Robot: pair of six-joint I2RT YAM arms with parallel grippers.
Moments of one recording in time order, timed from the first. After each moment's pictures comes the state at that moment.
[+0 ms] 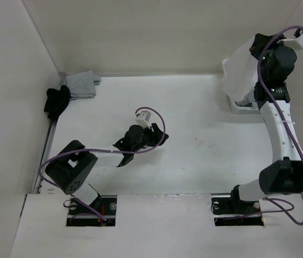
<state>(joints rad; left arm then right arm) -0.75 1.58 0.57 0.70 0.04 -0.71 -0.10 1.49 1.54 0.19 0.17 0.59</state>
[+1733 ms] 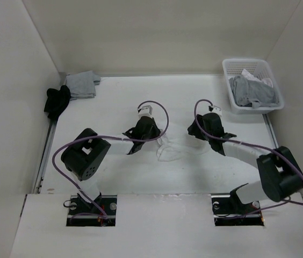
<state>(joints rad) -0.71 1.77 0.79 0.41 -0.17 -0.72 0.43 1.36 0.60 0.14 0.17 0.68</state>
